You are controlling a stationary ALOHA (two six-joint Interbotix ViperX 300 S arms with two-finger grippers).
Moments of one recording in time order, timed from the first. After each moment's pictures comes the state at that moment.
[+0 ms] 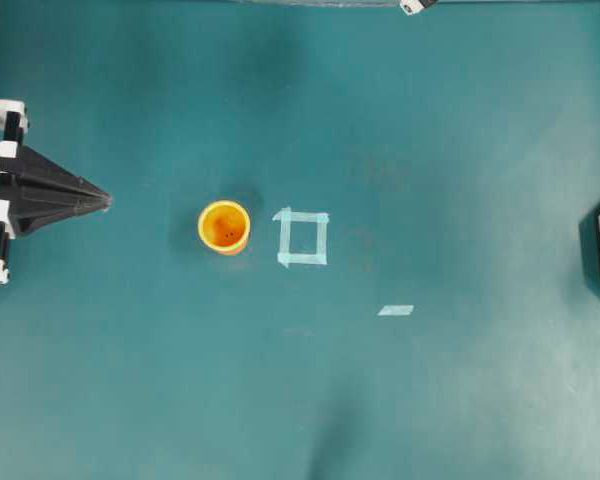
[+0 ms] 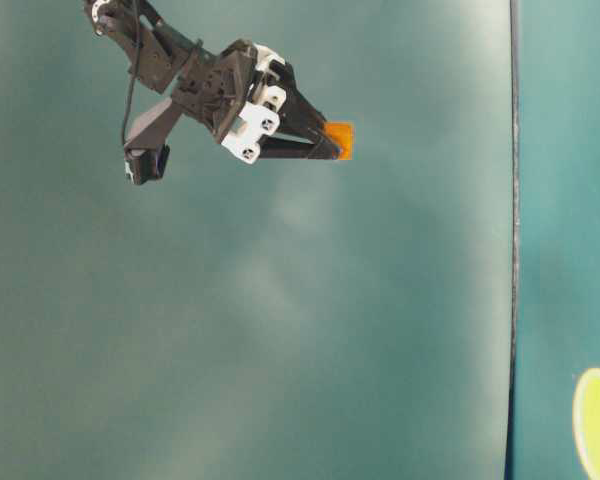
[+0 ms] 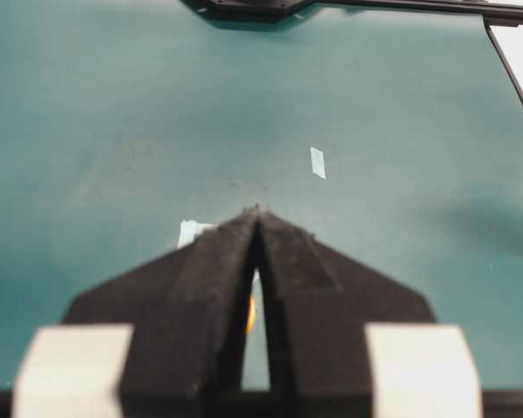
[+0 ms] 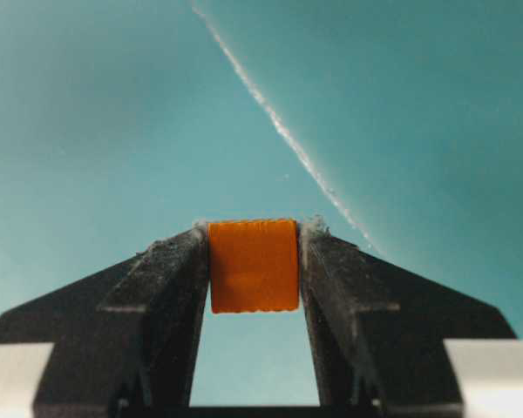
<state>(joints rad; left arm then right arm) 0.00 -0.96 1.17 0.01 -0.12 -0.06 -0.64 -0.06 0.27 -0.06 0.62 0.05</state>
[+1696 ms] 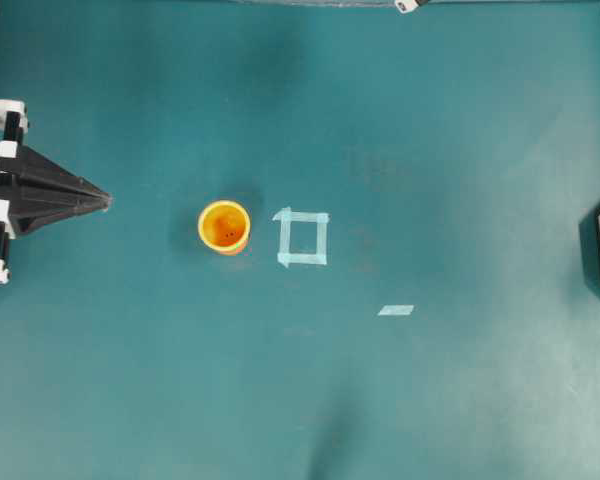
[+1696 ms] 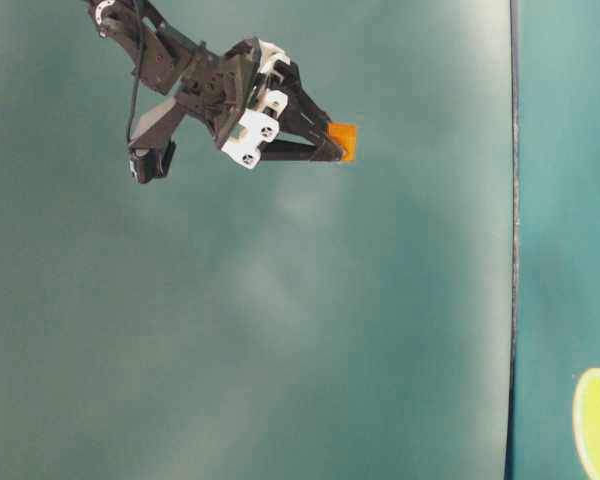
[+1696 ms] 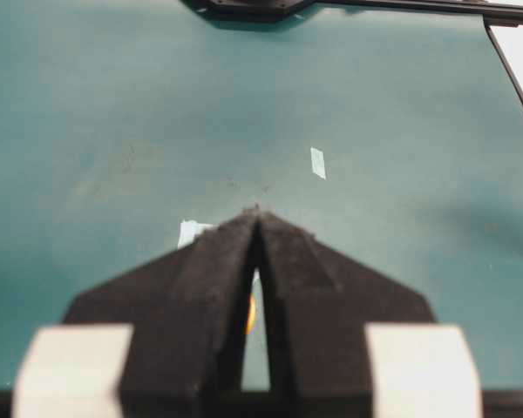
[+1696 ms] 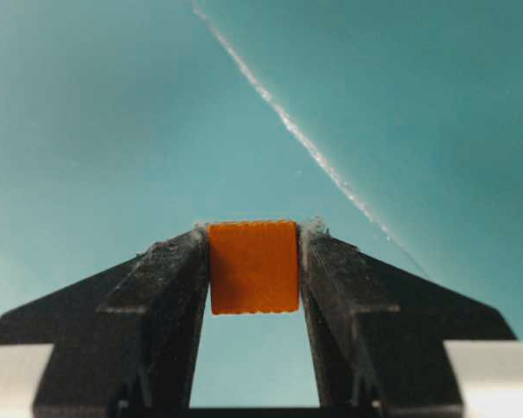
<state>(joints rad) 0.00 -0.96 1.17 0.01 -0.12 -0.06 -0.64 -0.05 0.27 -0.06 0.62 0.13</state>
